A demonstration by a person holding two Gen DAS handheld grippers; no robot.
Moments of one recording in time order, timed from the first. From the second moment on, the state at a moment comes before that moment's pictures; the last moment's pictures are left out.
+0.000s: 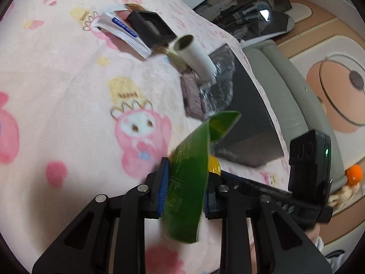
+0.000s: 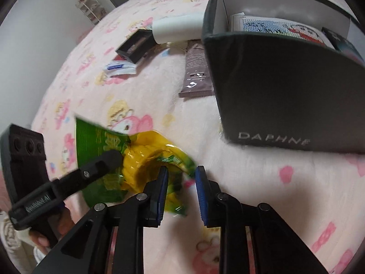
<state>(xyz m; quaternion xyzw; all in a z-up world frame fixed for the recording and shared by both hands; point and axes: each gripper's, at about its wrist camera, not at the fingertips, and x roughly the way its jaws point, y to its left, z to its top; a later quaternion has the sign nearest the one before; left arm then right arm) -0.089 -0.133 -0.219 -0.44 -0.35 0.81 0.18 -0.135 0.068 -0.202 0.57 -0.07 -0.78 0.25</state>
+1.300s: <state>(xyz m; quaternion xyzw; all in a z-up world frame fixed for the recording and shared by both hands) -0.070 -0.110 -0.214 -0.43 -0.40 0.78 0.22 -0.123 0.107 -0.178 0.54 -0.13 -0.79 0.27</state>
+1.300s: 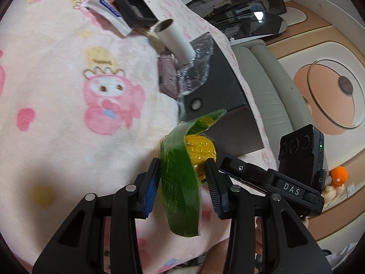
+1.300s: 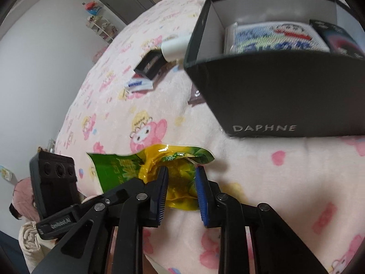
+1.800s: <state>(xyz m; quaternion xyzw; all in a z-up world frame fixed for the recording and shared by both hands) -0.078 -0.069 -0.146 -0.40 -0.36 0.81 0.25 -0.111 0.148 -0.118 0.48 -0.14 -0.83 0.27</state>
